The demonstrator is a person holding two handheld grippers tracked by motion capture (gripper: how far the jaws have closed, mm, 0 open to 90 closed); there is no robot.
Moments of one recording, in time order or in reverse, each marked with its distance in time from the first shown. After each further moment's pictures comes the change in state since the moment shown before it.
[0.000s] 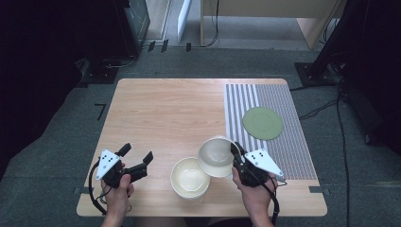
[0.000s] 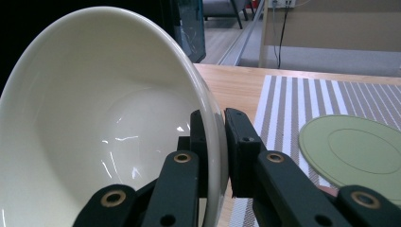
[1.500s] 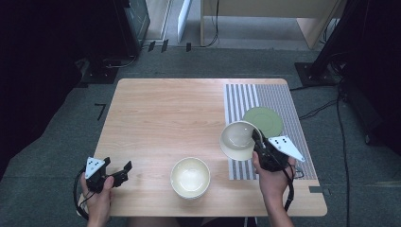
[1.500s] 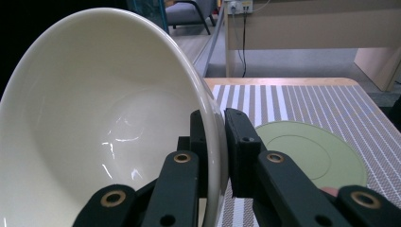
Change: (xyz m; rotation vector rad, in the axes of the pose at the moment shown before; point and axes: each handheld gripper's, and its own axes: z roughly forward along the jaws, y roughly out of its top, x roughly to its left) left arm 0.073 -0.051 -0.011 0.220 0.183 -0.030; right arm -0.061 0.015 0.012 -0.032 -0.119 0.069
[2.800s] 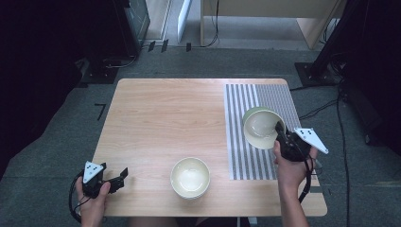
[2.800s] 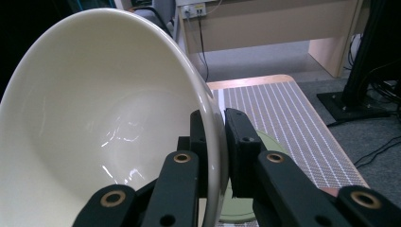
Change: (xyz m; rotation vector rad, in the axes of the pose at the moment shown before) left arm 0.009 -0.011 -0.008 0.069 0.012 0.058; right arm -0.063 0.011 0.011 -0.017 -0.144 0.092
